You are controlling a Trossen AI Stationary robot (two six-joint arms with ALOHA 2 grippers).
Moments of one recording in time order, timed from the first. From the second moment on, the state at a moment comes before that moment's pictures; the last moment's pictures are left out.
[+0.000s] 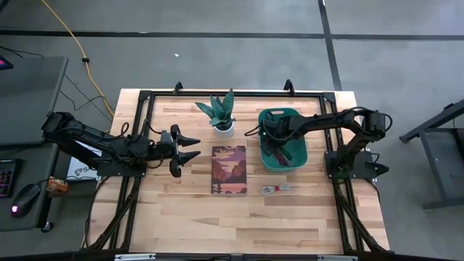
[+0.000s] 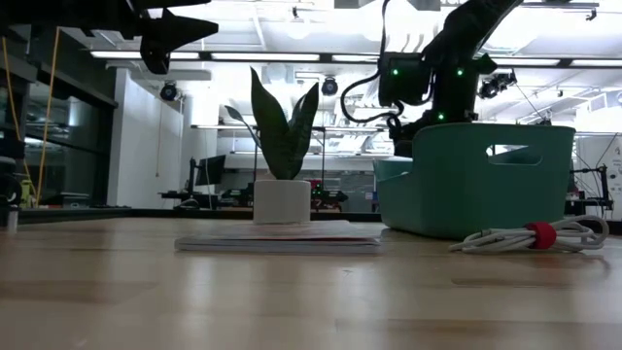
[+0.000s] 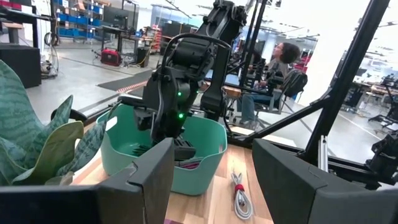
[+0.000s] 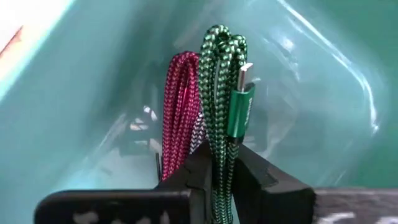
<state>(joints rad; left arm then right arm) -0.13 0.80 0.32 0.52 -0.40 -0.19 -0.24 1.64 0.95 -0.70 0.18 0.58</state>
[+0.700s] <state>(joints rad) -0.13 0.80 0.32 0.52 -0.42 -0.17 -0.19 1.52 1.08 -0.92 0.31 0.47</state>
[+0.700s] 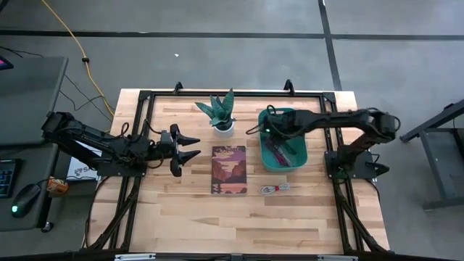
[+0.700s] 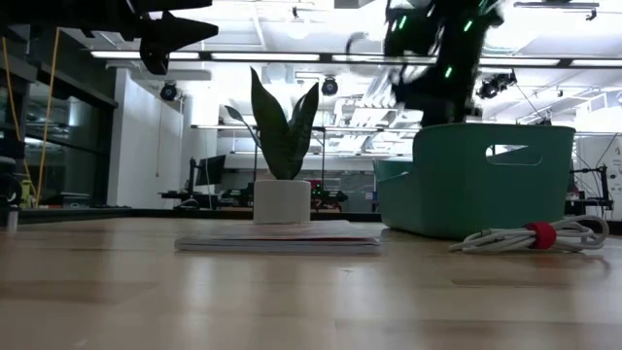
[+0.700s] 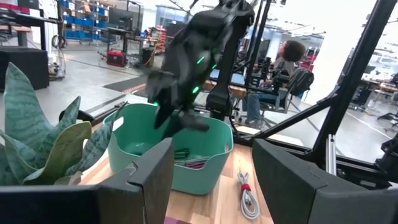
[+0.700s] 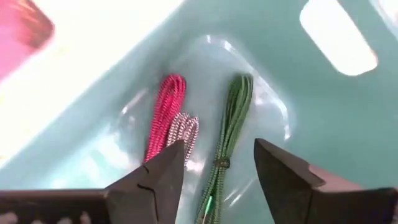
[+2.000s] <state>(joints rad) -0.13 0.80 0.32 0.55 -0.36 -0.17 0.32 0.96 0.52 0.42 0.23 0.11</state>
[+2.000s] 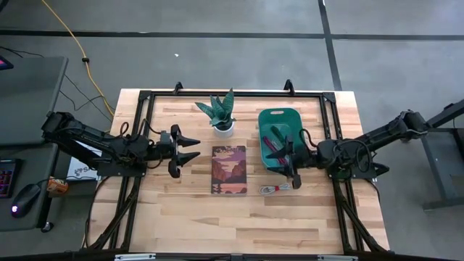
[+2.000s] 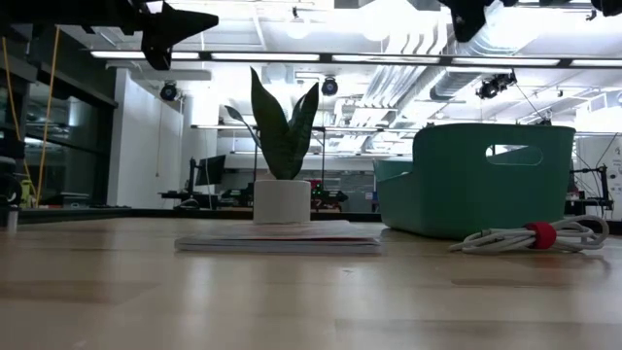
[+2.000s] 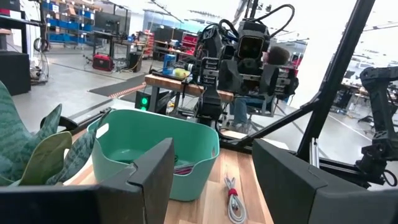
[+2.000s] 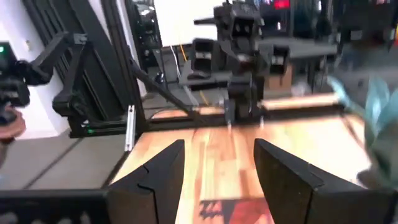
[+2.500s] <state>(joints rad) -0.13 0.80 0.32 0.55 -0.37 -0.17 0.59 1.29 0.91 -0.53 0.41 0.70</state>
